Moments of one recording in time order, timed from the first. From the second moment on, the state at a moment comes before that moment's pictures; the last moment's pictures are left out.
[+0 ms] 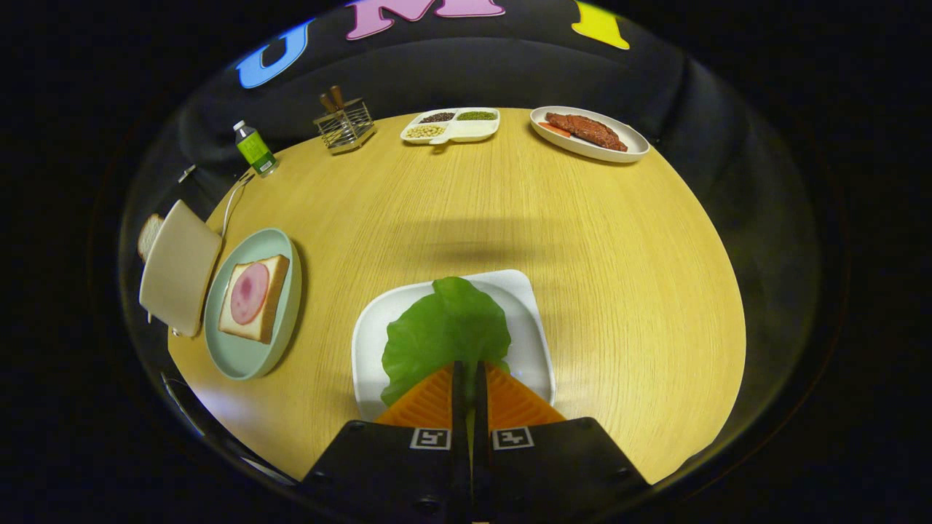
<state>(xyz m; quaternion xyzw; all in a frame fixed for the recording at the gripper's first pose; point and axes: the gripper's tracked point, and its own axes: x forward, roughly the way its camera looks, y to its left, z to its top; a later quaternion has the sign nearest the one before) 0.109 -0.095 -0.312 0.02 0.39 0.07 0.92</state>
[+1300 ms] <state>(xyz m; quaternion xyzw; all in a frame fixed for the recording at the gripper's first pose) 0.066 0.090 -0.158 -0.05 0.29 0.20 0.93</state>
